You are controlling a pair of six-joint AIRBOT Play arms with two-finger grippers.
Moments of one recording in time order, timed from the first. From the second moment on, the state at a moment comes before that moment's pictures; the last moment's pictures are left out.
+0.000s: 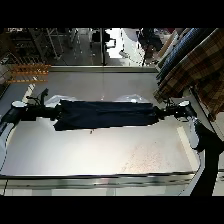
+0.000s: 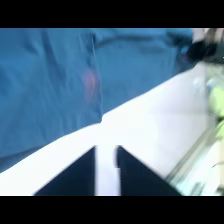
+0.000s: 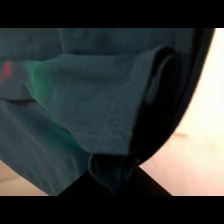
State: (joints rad) left arm 0.17 -1.71 1.38 0.50 -1.28 -1.01; right arm -0.32 -2.18 1.87 -0.68 1.37 1.10
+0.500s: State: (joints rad) left arm -0.13 -1.75 1.38 0.71 -1.07 -1.19; right arm -0.30 -1.74 1.89 -1.37 1.58 1.28
